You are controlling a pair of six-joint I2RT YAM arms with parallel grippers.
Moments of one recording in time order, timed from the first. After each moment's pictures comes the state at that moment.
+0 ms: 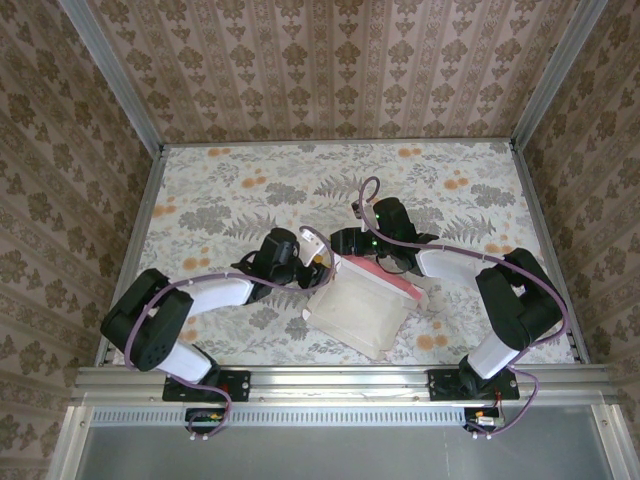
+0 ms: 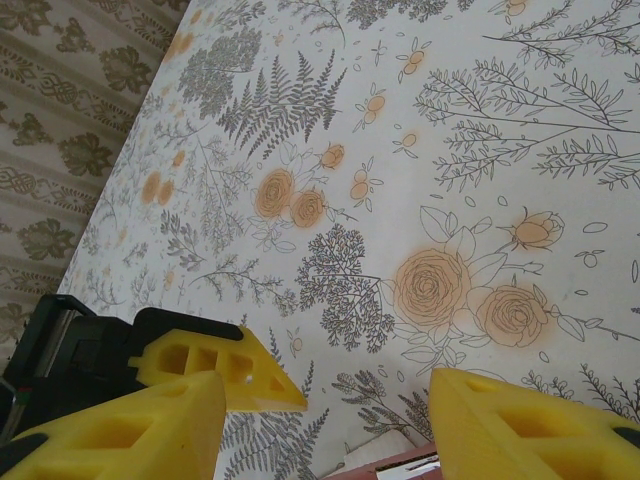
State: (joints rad) left arm -0.73 1.50 0.62 0.24 0.32 0.01; right arm 0.52 1.62 0.86 0.16 -0.42 0.50
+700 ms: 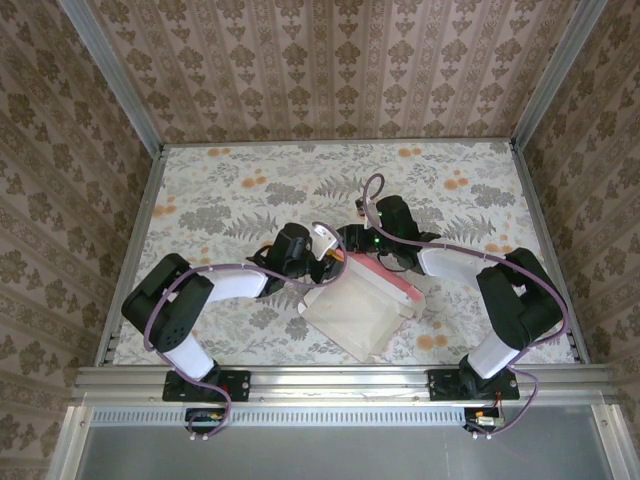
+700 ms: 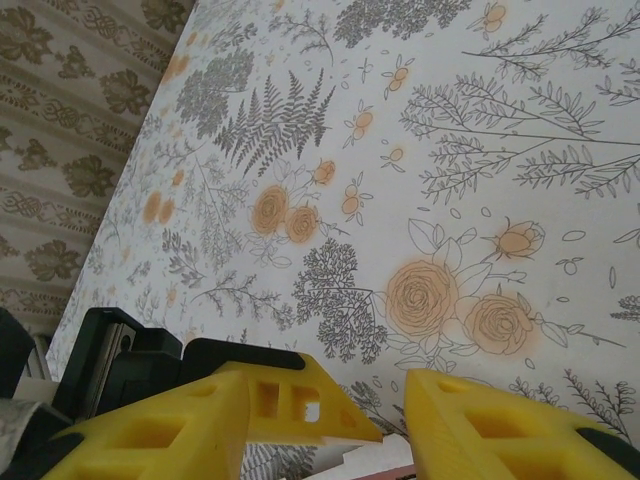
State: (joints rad) left arm -0.77 1.64 0.71 0.33 0.29 0.01; right arm 0.50 1.62 0.86 0.17 -0.43 0.54
